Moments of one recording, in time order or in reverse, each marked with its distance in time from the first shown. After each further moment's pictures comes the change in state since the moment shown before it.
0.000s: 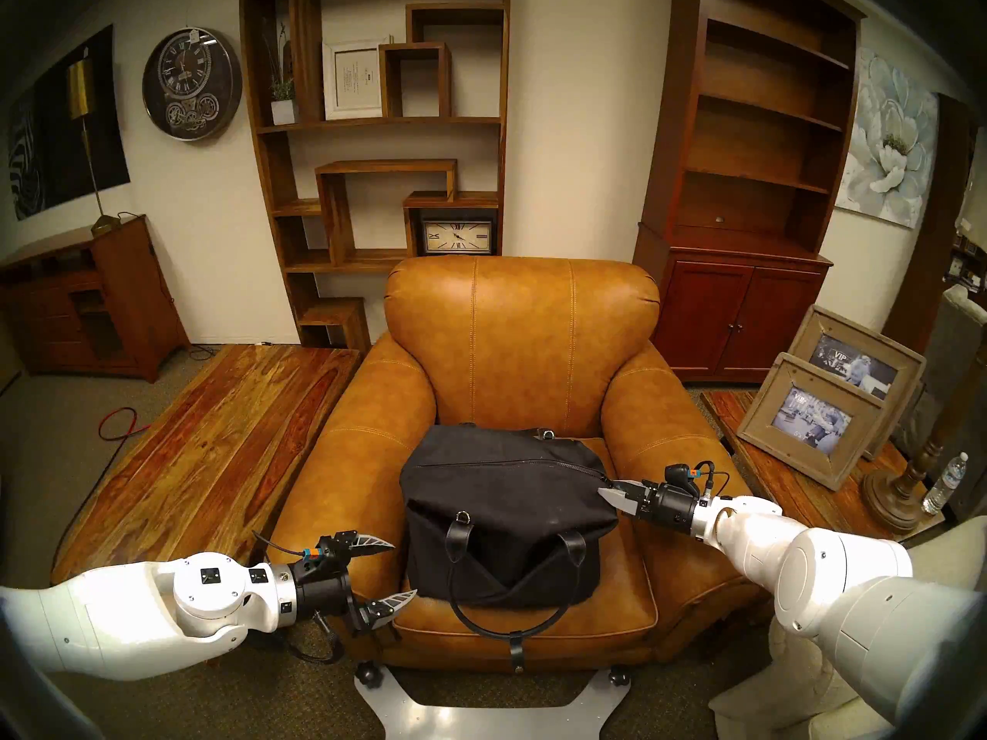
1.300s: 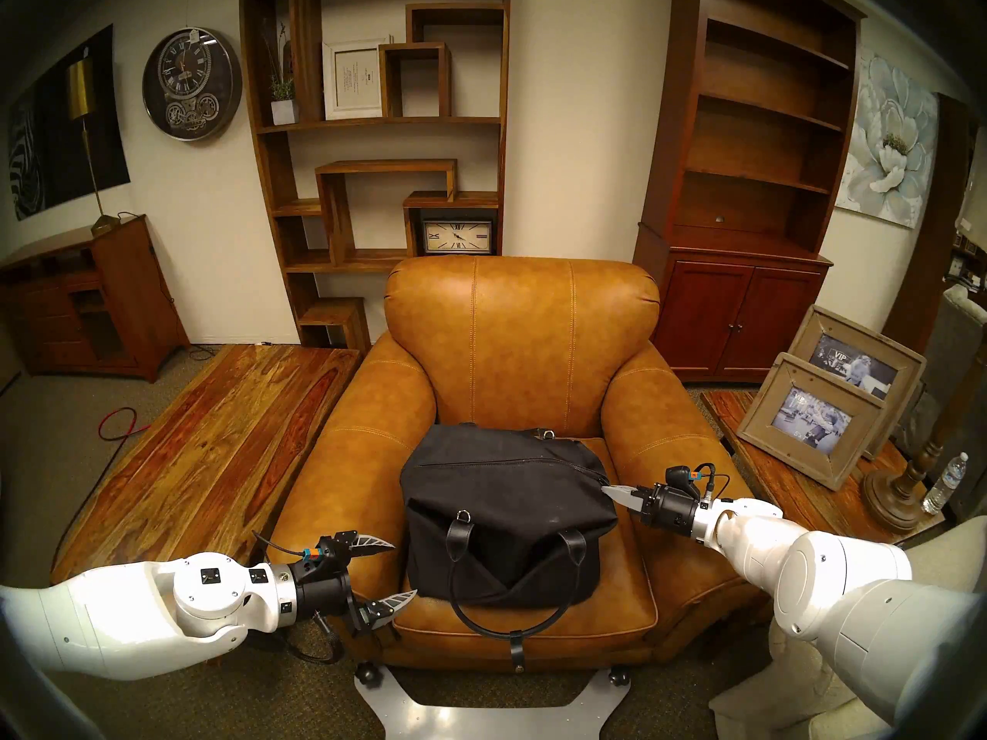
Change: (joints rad) left arm -0.007 0.003 0.010 0.000 -0.003 -0.003 0.003; right arm -0.007 0.004 0.011 -0.009 -0.002 -0.006 0.033
